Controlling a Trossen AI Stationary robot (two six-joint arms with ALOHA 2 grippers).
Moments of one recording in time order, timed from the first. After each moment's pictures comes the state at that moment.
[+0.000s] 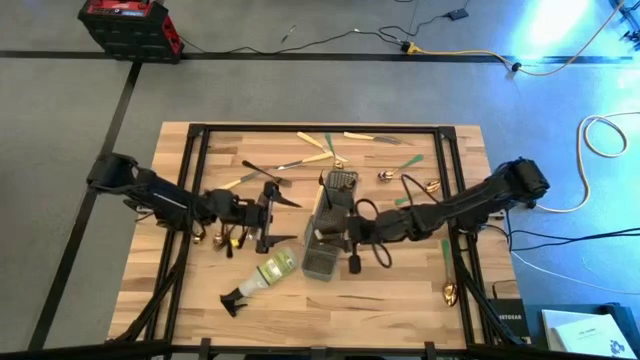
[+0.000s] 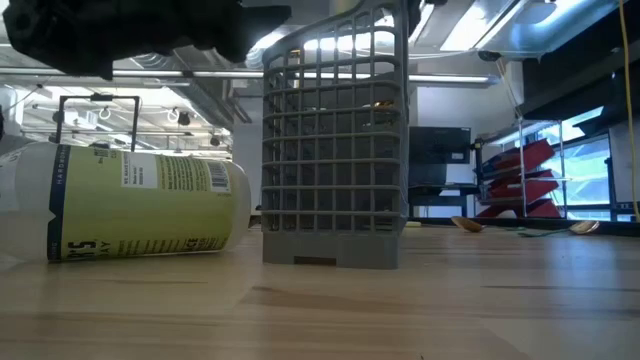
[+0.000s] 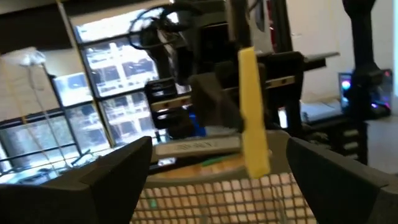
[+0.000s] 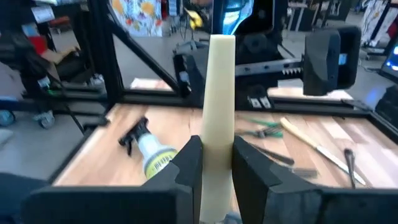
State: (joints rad) left arm -0.15 1.38 0.41 1.14 -0.03 0.23; right arm 0.31 1.50 0.84 0.46 0.23 0.04
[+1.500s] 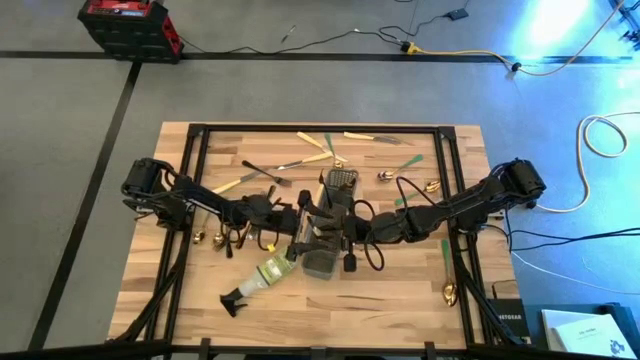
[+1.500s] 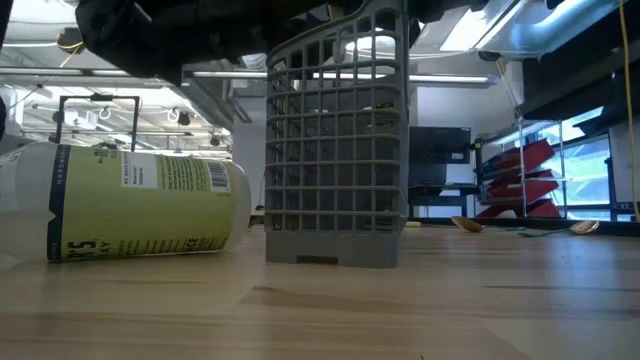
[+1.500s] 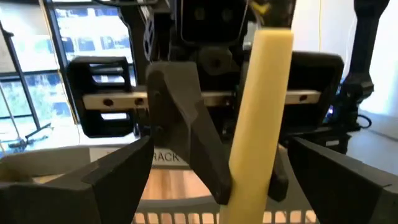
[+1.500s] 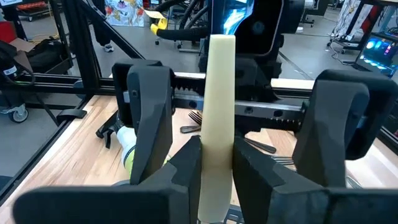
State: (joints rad) left arm -0.14 1.69 0.71 1.10 0.04 0.07; right arm 0.31 1.53 0.85 0.44 0.31 0.04
